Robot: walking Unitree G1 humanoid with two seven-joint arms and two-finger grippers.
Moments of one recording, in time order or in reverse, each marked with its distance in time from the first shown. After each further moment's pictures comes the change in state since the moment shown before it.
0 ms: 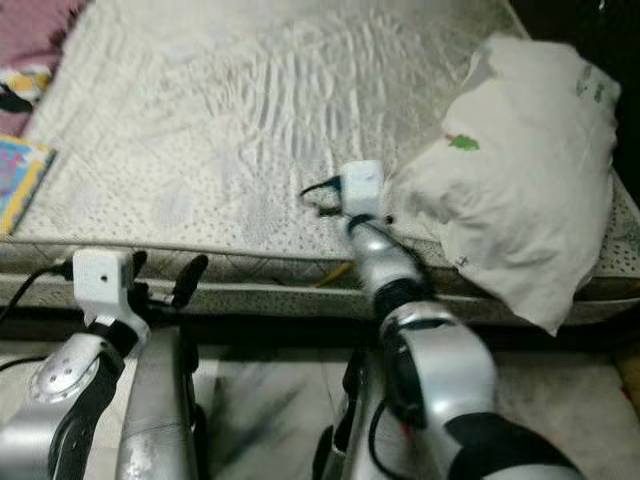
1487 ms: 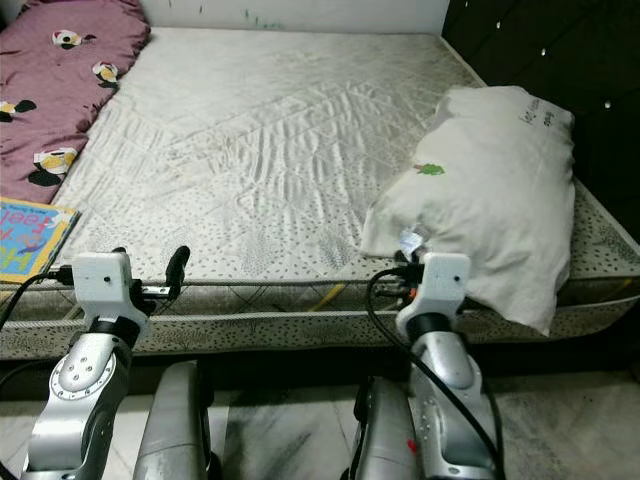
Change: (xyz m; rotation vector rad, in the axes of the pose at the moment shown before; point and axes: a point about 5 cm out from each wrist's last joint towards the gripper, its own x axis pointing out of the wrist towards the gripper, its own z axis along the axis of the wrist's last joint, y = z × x) left arm 0.010 0.014 -0.019 0.068 -0.068 0.205; right arm -0.138 -0.028 -0.053 0.143 -0.157 -0.076
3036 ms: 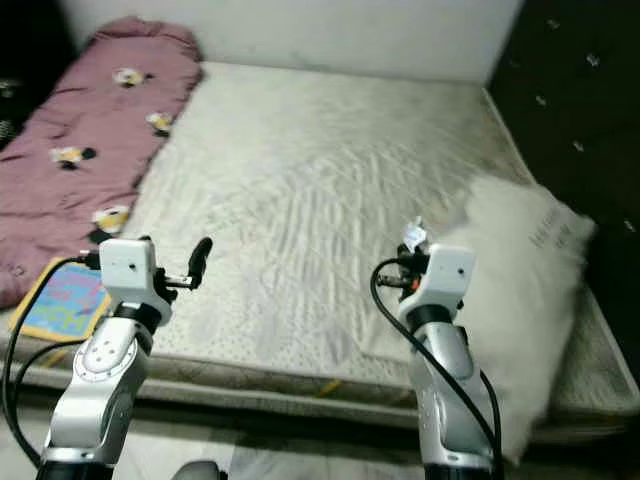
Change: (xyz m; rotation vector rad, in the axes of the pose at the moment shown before) left arm 0.017 -0.021 0.007 -0.009 -0.022 -0.079; right arm 0.010 -0.003 0.005 0.028 -0.005 -0.039
